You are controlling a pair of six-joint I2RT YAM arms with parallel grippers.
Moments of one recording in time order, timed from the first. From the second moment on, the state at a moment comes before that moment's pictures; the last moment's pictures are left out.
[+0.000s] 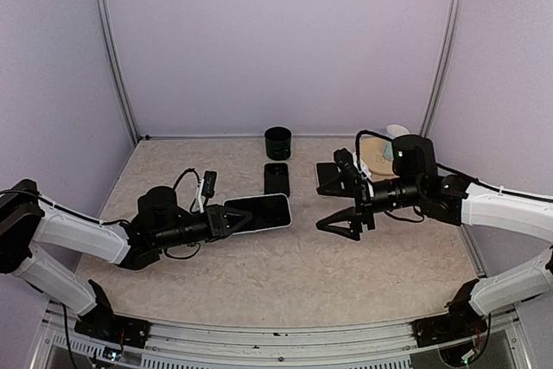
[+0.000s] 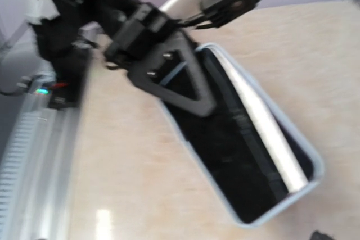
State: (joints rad) left arm -0.83 1.40 0.43 0.82 0.27 -0.88; right arm 0.73 1.22 0.81 0.02 -0.75 -0.17
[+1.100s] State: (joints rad) left arm -0.87 1.46 0.60 0.61 0.42 -0.83; right arm 1.06 1.41 0.87 0.05 -0.11 -0.65
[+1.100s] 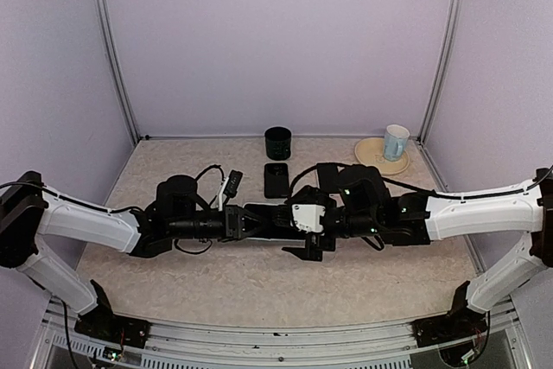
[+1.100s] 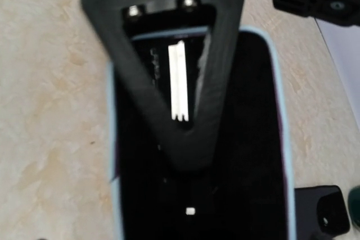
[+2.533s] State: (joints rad) left arm -0.90 1.47 0.60 0.58 0.40 -0.81; right arm 1.08 1.61 1.02 0.00 -0.10 -0.58
